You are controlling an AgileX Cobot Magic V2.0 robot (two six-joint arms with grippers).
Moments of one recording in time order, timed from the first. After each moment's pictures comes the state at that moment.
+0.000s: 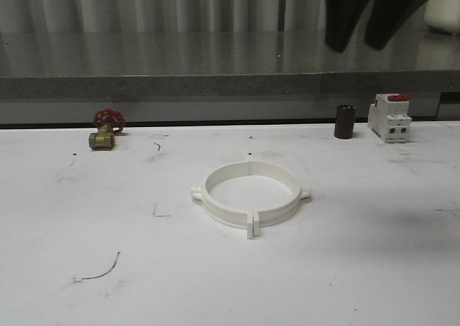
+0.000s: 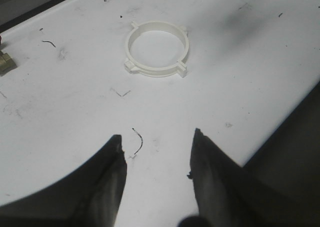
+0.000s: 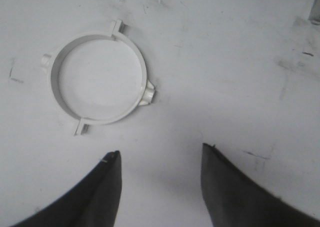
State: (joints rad) left arm -0.61 0.63 -0.69 -0.13 0.77 0.19; right arm 0.44 1.53 -1.43 -0.05 1.07 0.18
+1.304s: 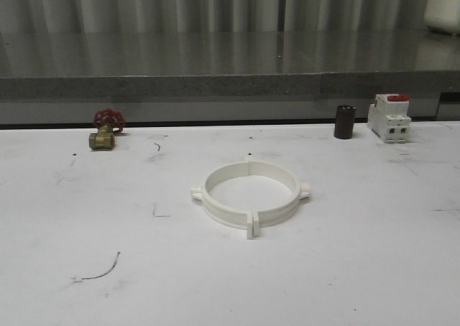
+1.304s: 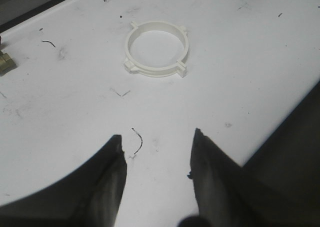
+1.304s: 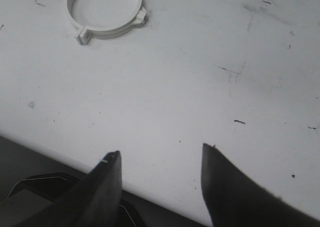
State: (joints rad) left arm -0.61 0.63 -0.69 -0.13 0.77 0.19; right arm 0.44 0.59 -0.70 -0.06 0.98 0.11
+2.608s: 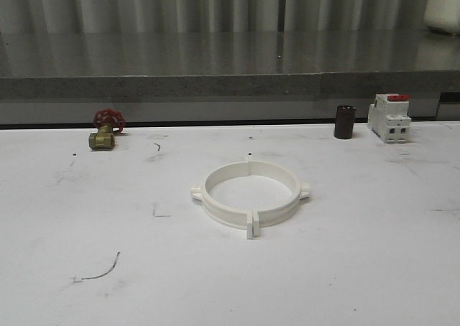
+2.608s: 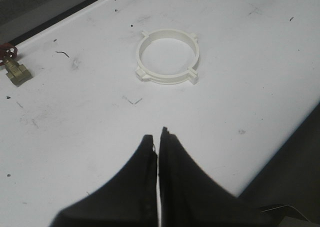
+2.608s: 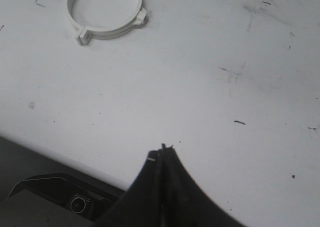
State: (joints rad) left arm -0.61 0.63 -0.69 -0.09 0.74 0.19; right arm 0.44 0.59 -0.70 -0.06 0.98 0.11
